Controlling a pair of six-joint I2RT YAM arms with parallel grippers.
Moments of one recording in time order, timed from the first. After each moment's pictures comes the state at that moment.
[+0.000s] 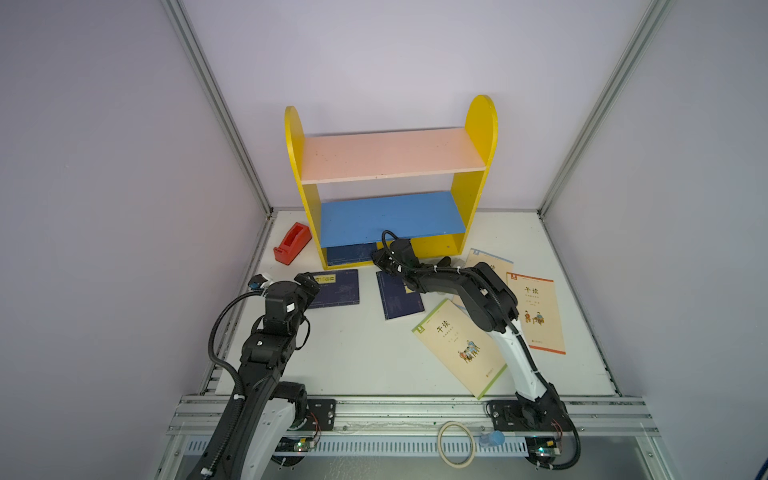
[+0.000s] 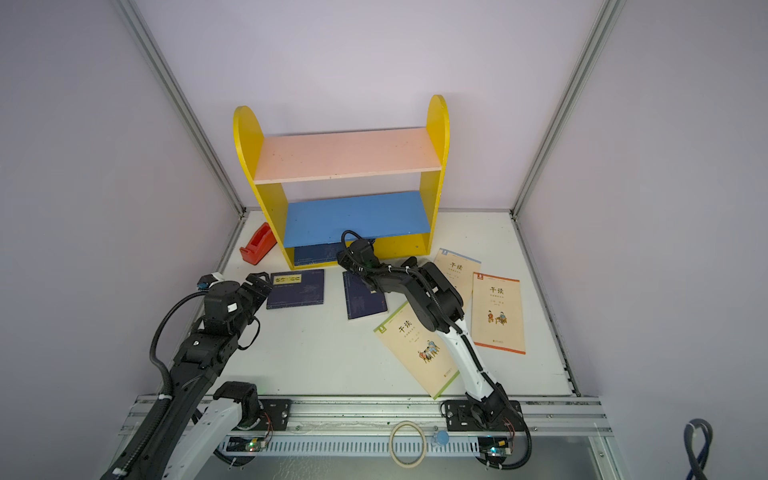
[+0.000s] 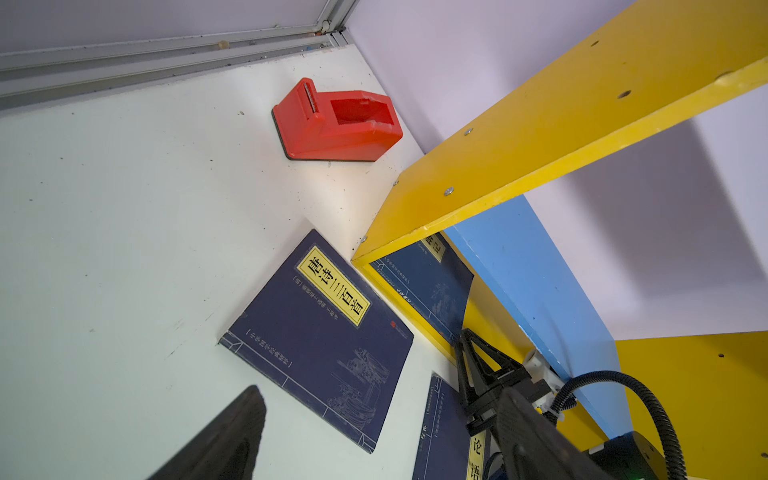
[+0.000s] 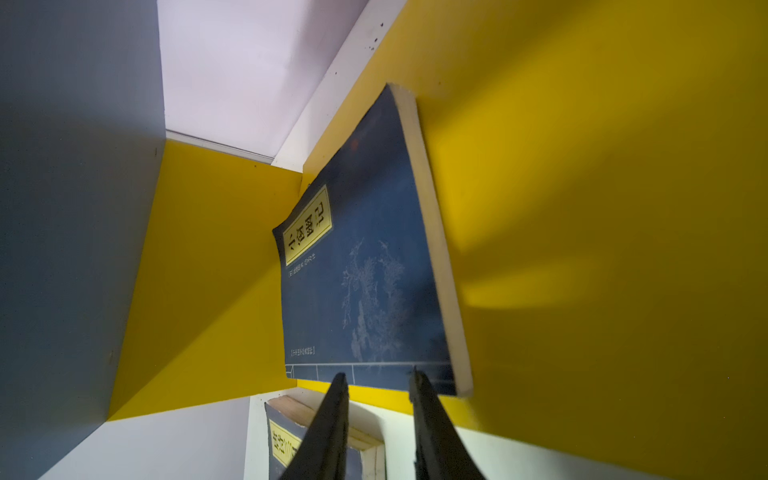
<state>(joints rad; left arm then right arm) -0.10 0.67 0.56 -0.30 -0.21 -0.96 0.68 2.40 1.59 0.37 -0.12 1.17</state>
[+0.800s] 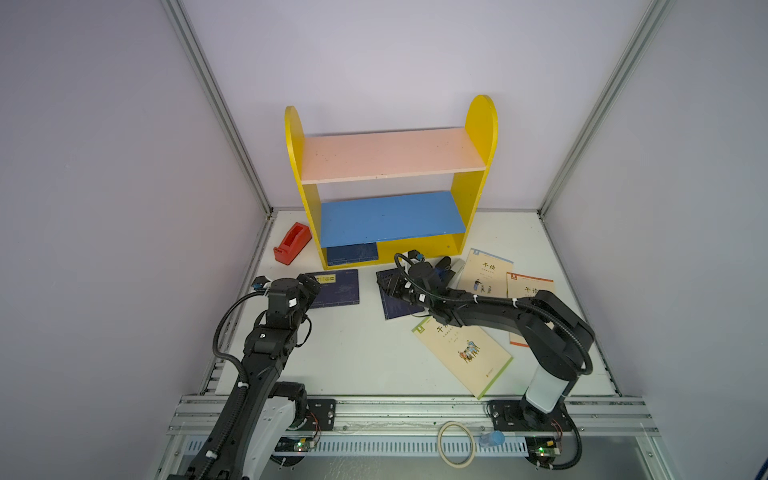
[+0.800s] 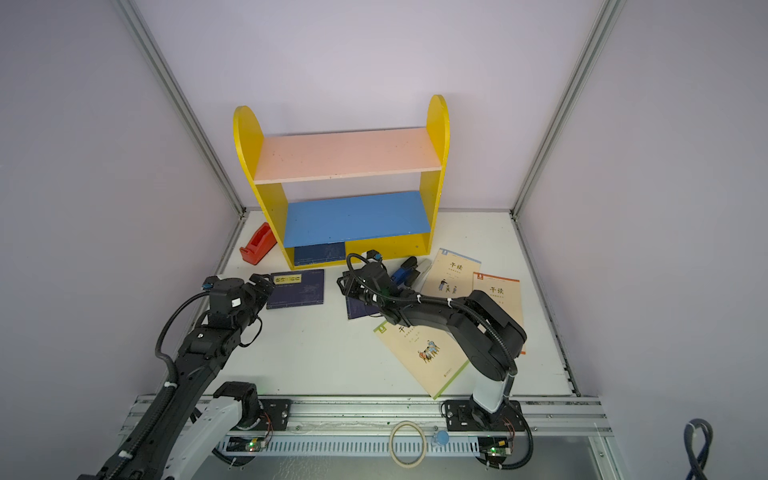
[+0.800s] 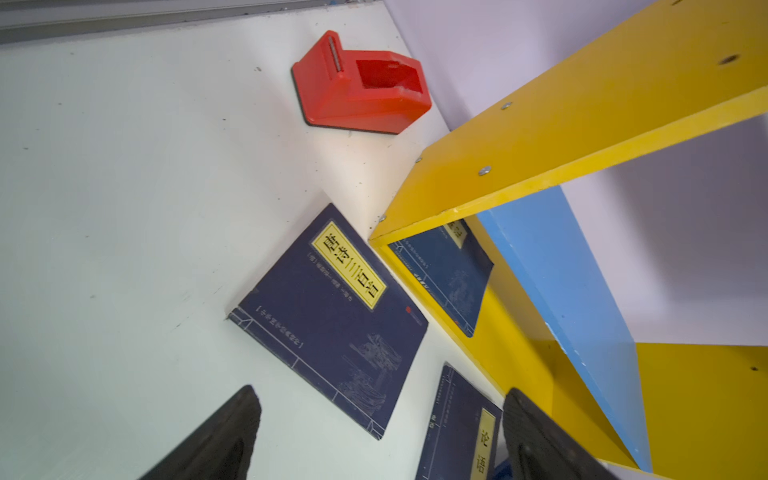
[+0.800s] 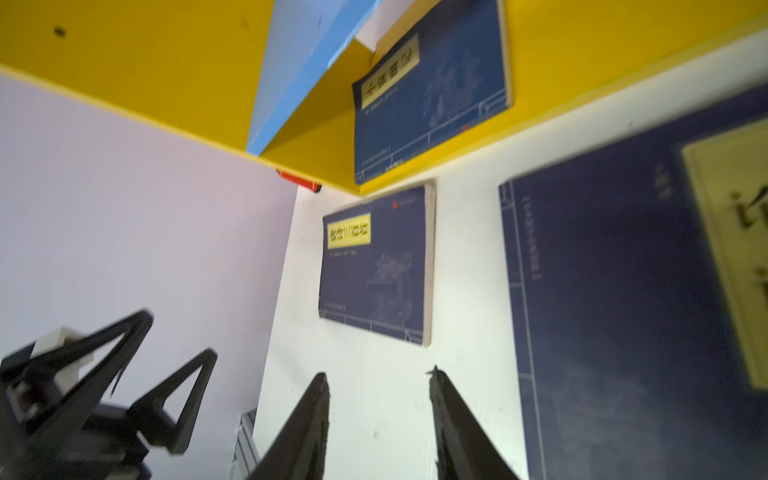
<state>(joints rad) -0.07 0.78 0.56 -0.33 -0.17 -1.01 0.87 1.77 0.95 0.36 -0.10 1.05</state>
